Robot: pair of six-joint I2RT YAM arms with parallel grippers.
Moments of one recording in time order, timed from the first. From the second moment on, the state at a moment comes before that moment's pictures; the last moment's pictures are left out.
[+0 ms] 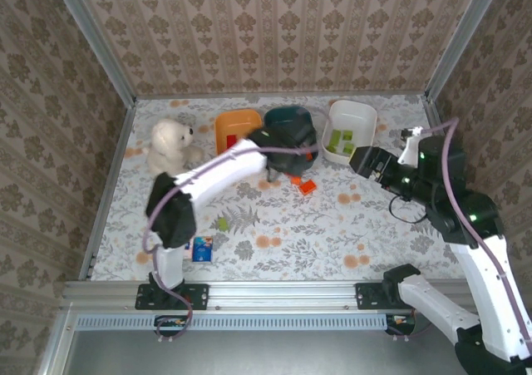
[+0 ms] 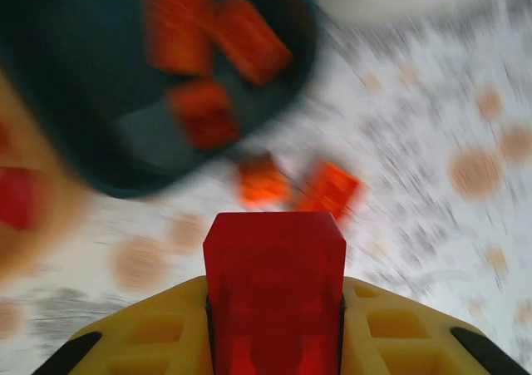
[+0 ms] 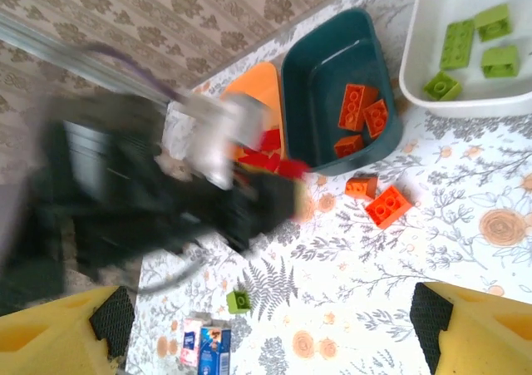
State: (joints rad) left arm -0.87 1.90 1.77 -0.90 -0.12 -0.38; right arm 0.27 0.86 1.27 -0.95 -0.23 0.72
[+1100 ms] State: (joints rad) left arm -0.38 2.37 2.06 -0.74 0.17 -0.50; right arm 0.42 1.38 1.39 -0.82 -0.40 0.73
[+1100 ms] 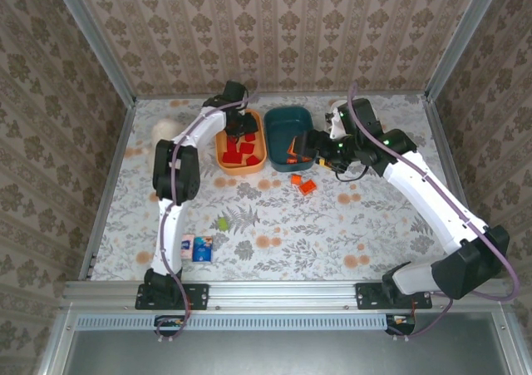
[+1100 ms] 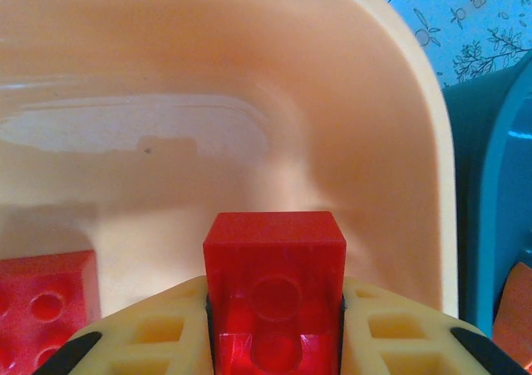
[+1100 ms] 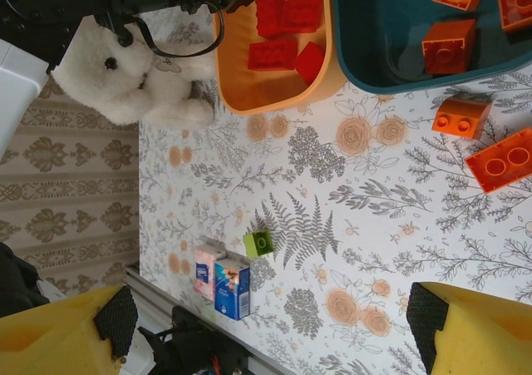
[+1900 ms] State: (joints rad) left arm -0.35 2.08 1.84 -0.73 0.19 -0.58; right arm 0.66 1.59 1.53 -0.92 -0.26 0.50
